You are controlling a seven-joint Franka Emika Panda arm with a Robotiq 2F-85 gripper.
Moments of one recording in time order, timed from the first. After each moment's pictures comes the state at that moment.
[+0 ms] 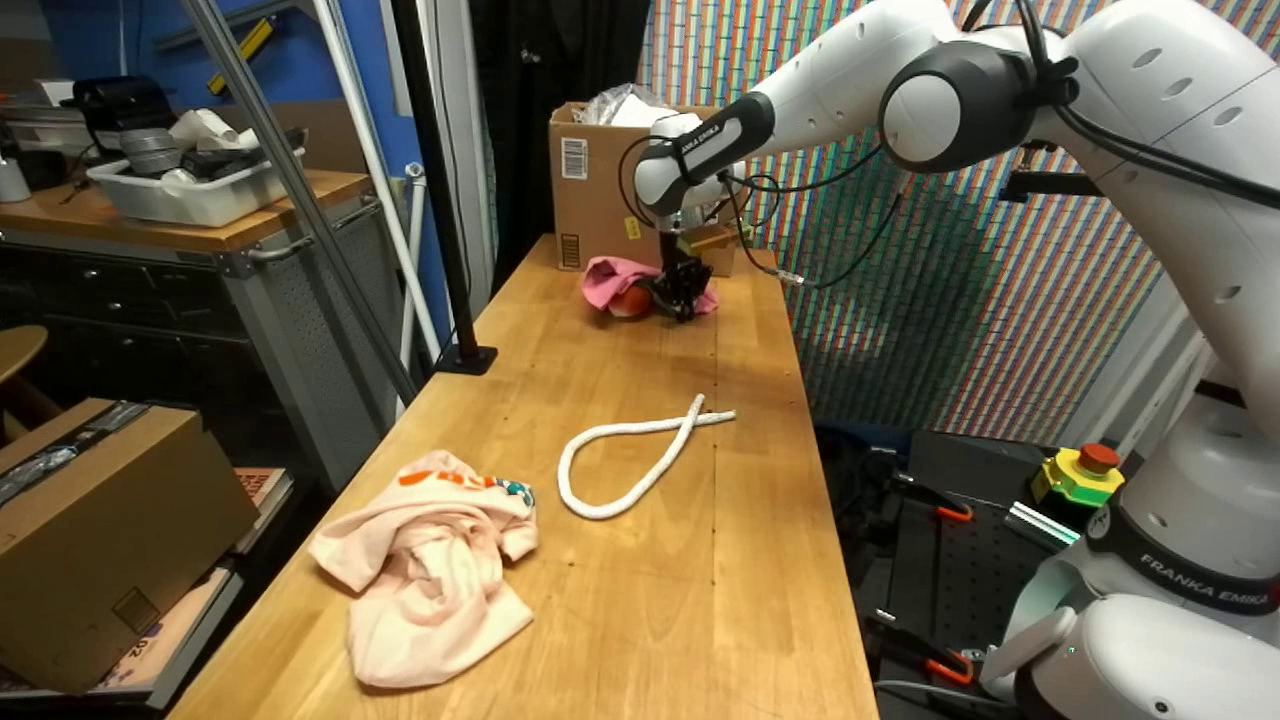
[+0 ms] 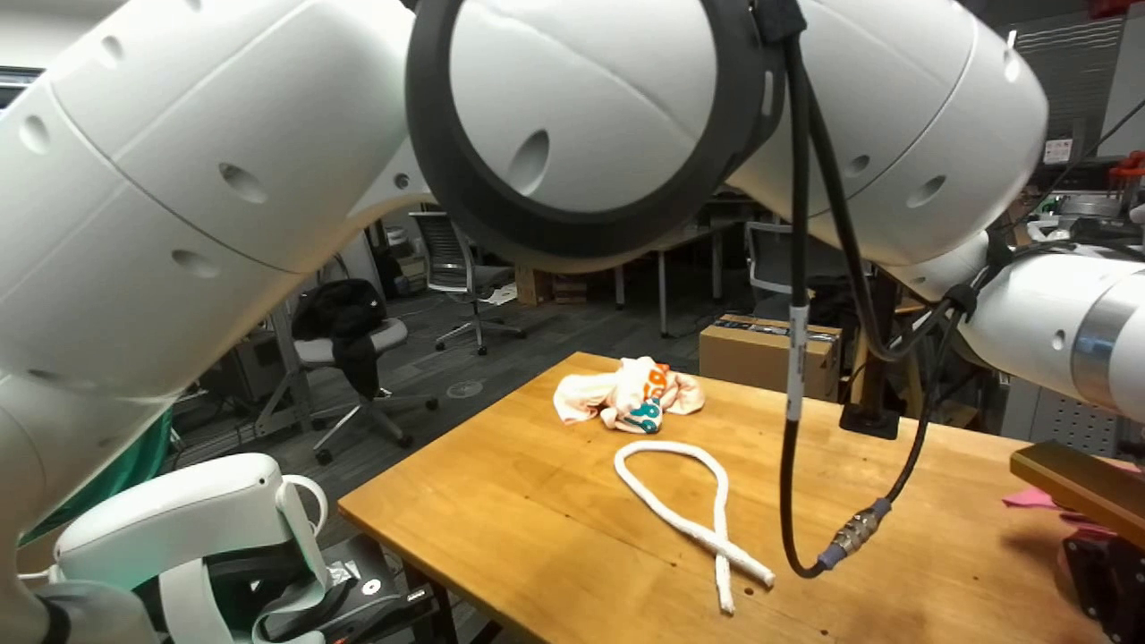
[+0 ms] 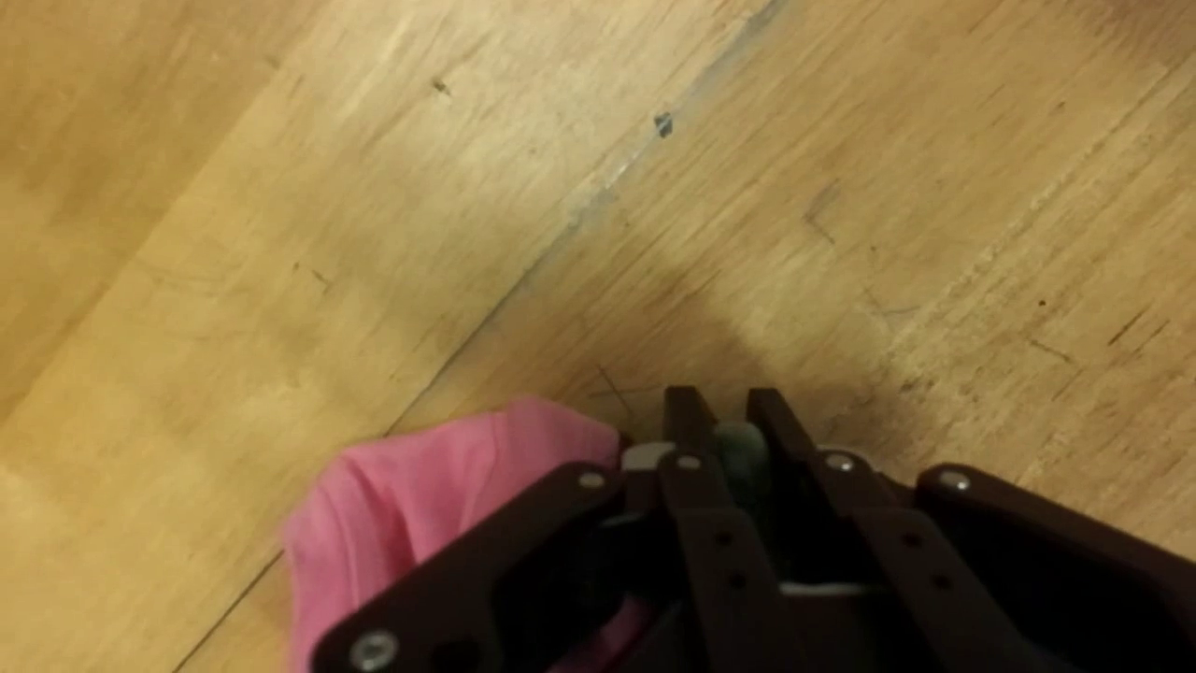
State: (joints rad) arm -0.34 0.94 -0.13 -1.21 0.04 2.01 -0.01
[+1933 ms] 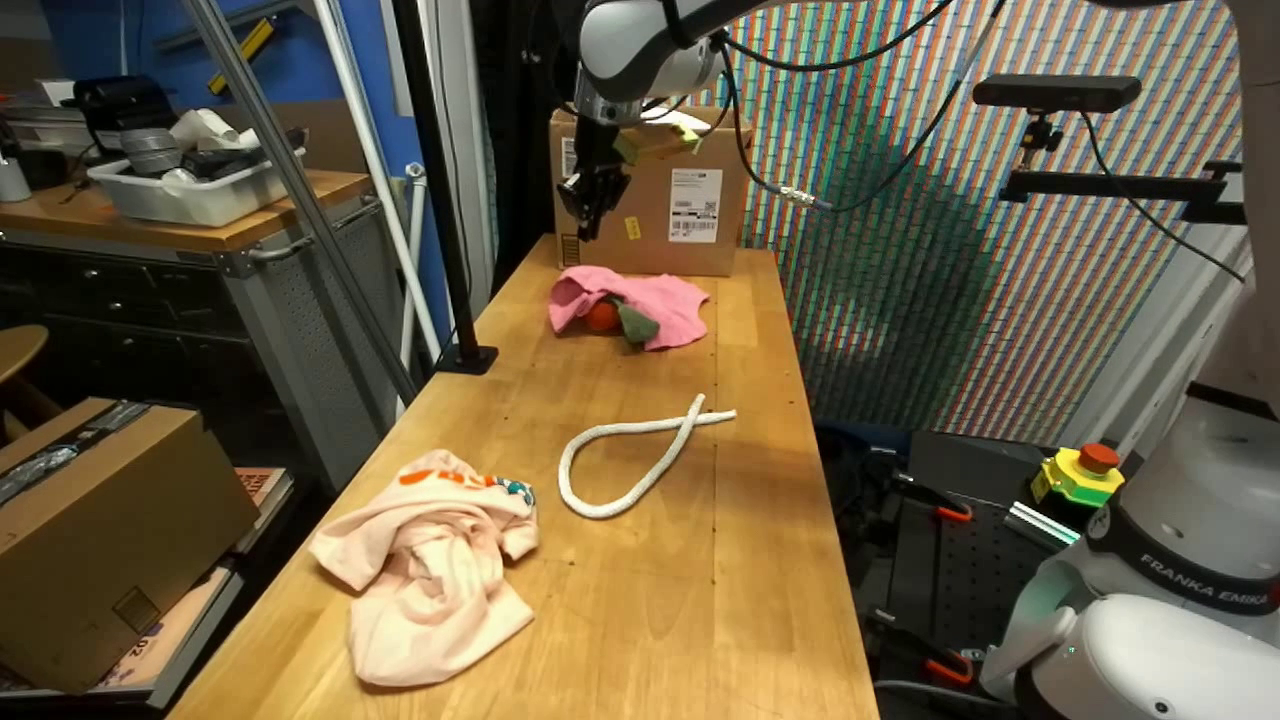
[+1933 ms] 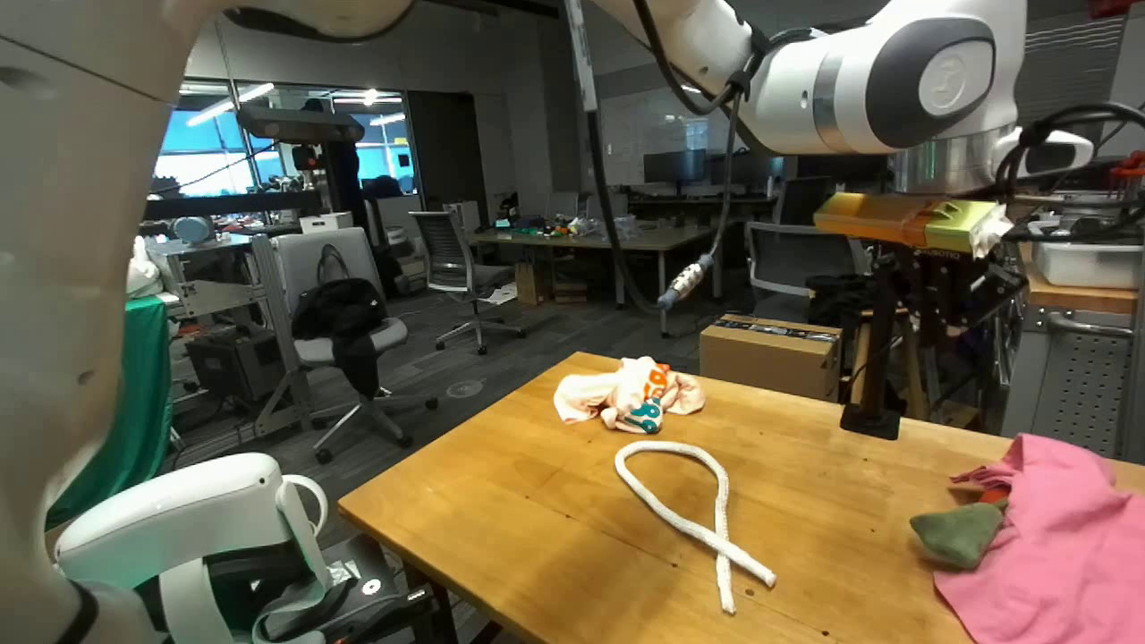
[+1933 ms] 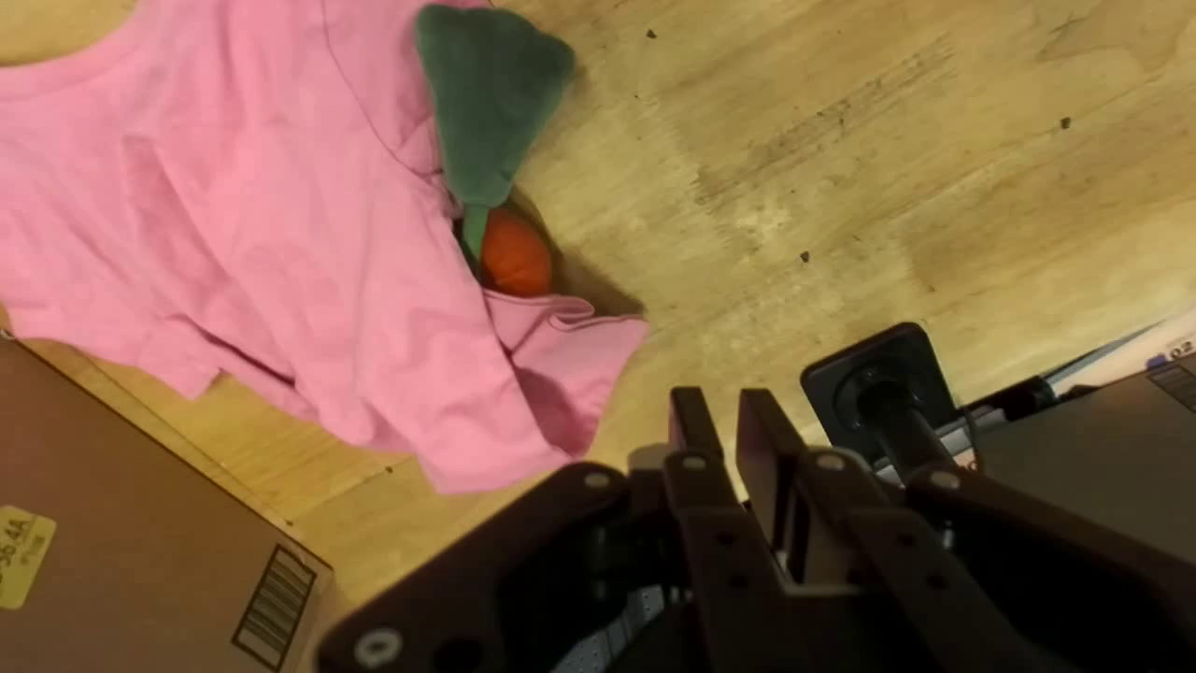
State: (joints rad) arm -0.11 0.47 -0.05 -1.55 0.04 2.25 -0.04
